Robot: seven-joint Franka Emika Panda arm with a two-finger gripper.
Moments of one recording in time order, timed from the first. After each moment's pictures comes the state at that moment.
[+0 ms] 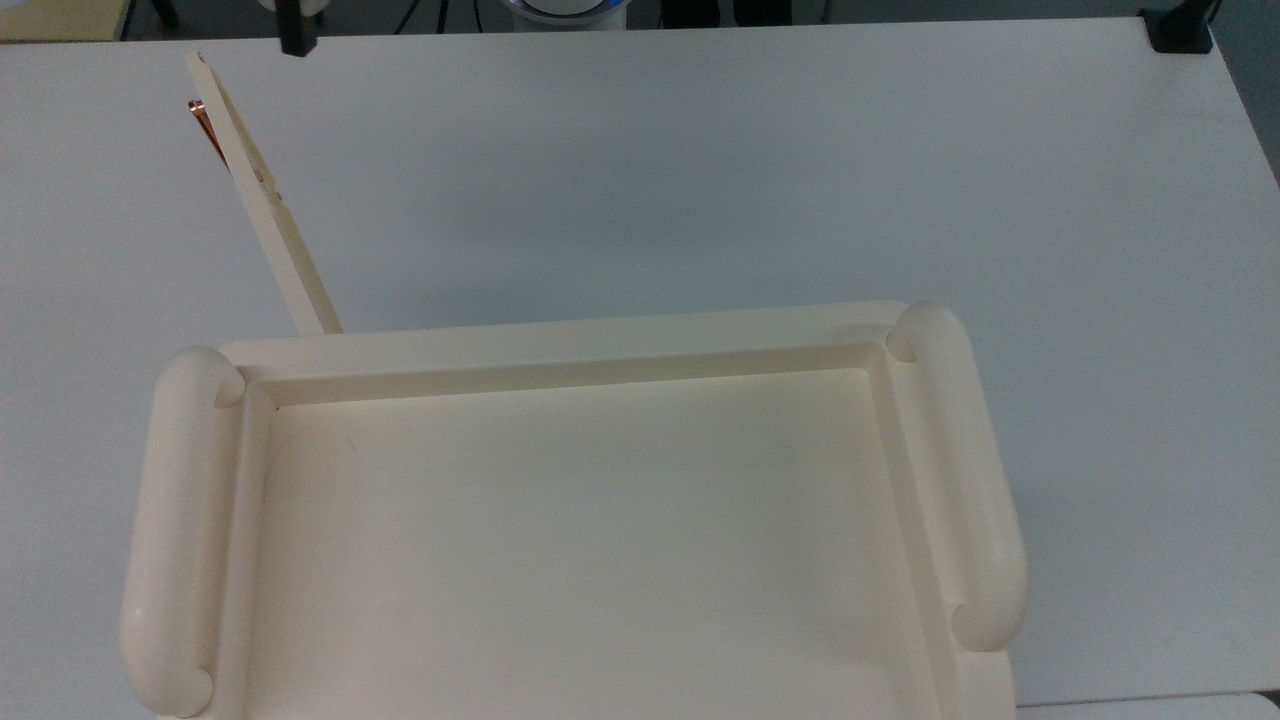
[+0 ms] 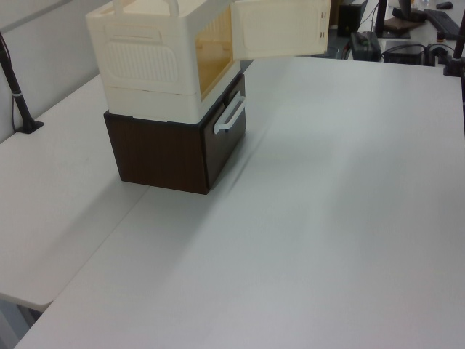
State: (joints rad) arm -0.12 0.05 -0.02 -1.42 -0.04 1.90 0.04
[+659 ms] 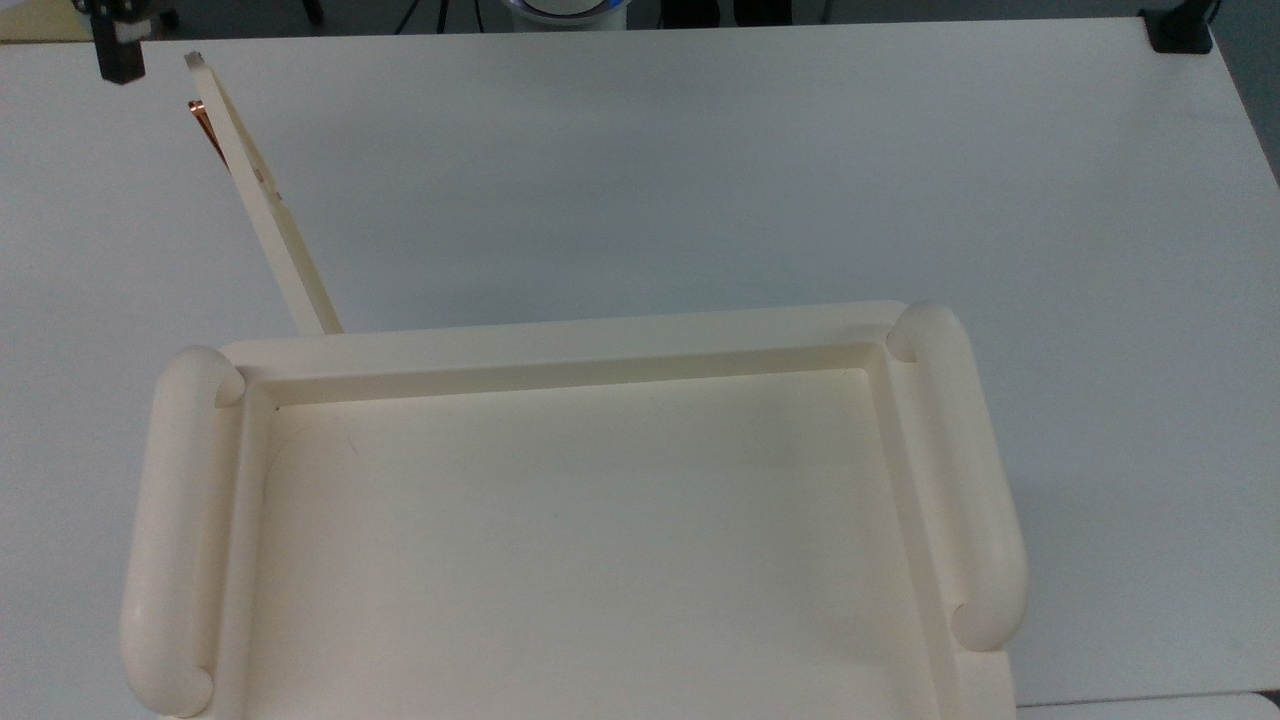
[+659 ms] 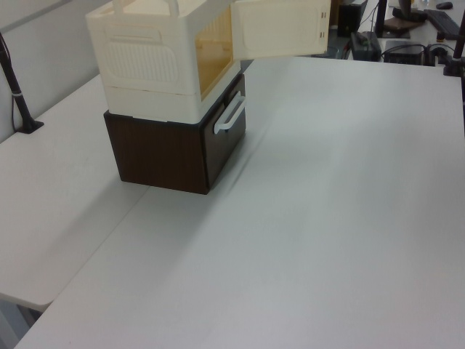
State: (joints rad) arm -0.20 0.11 -0.09 -1.42 0.02 2.05 0.04
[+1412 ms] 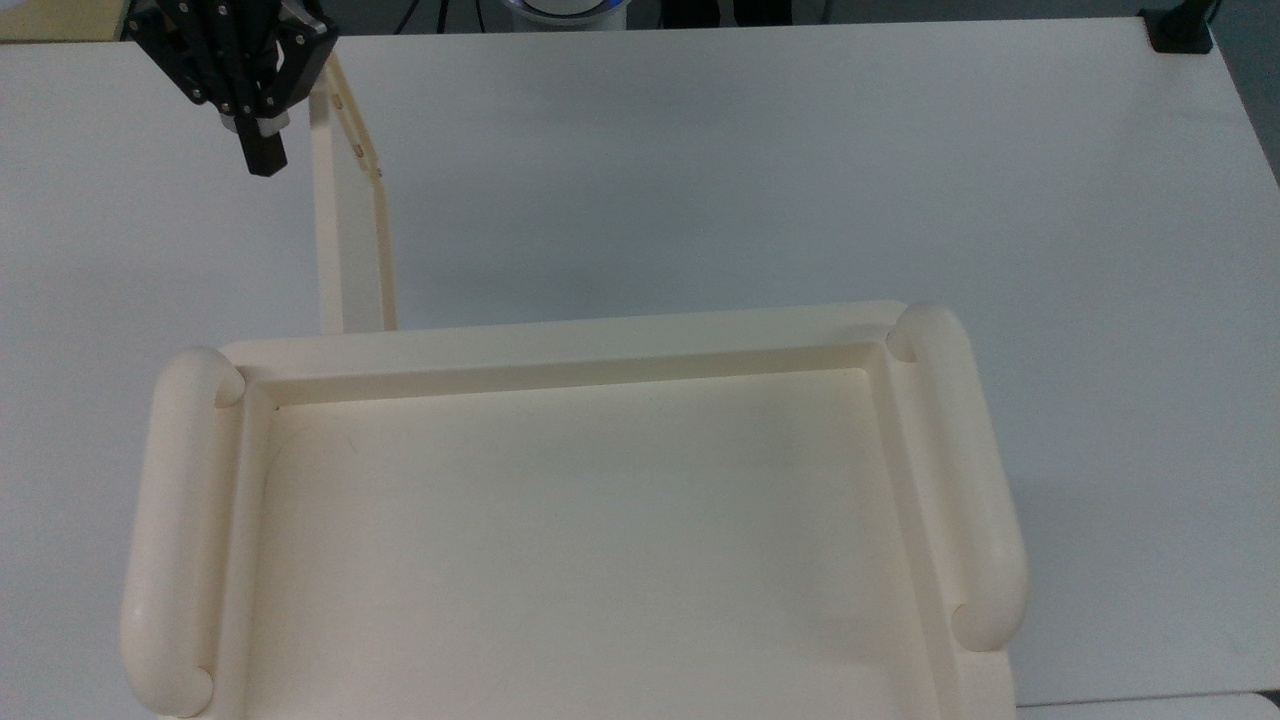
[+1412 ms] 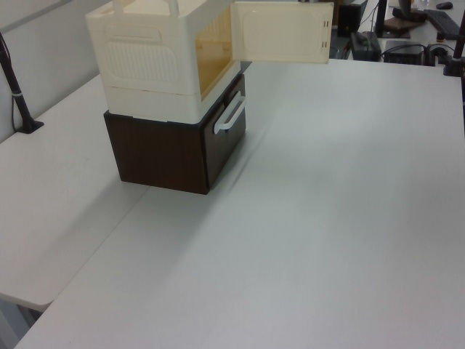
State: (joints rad) arm -0.12 0.16 -0.07 -1.42 0.16 2.08 0.04
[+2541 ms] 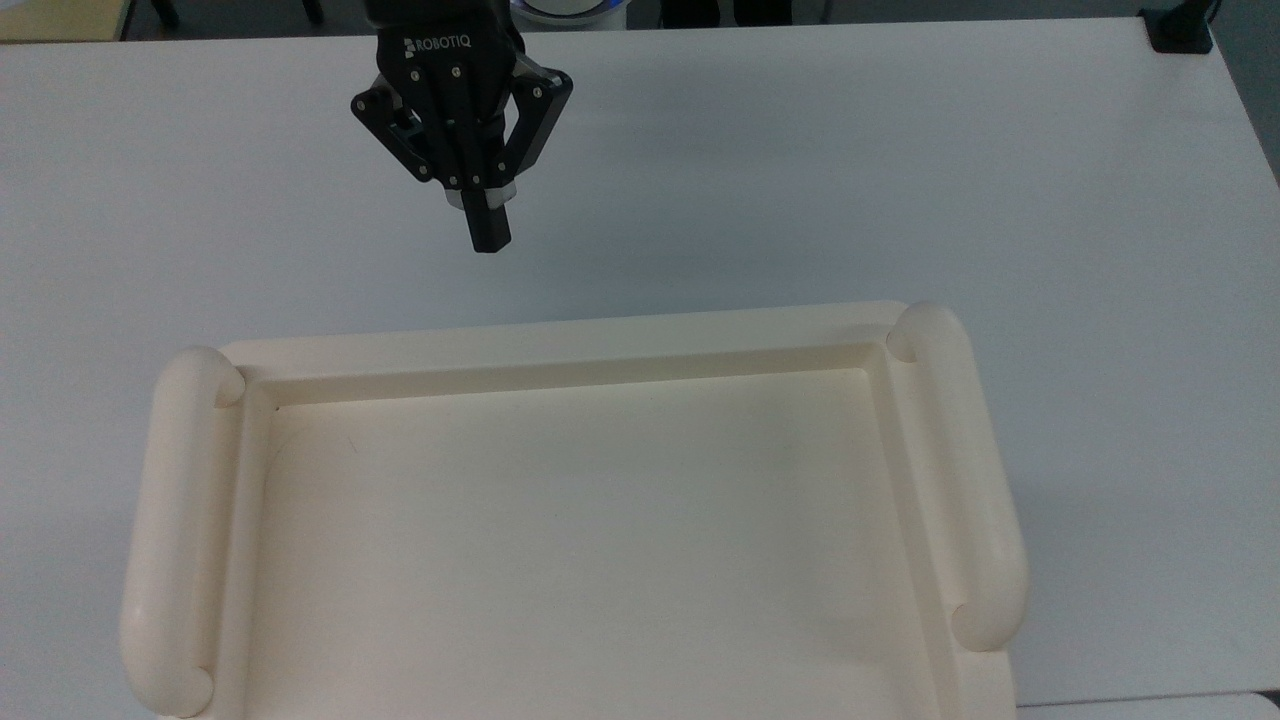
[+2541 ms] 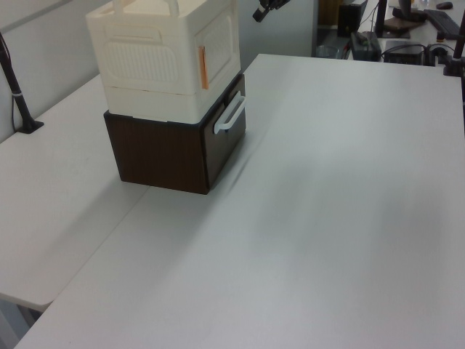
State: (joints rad) arm 0.06 0.21 -0.07 -1.42 0.24 2.30 0.20
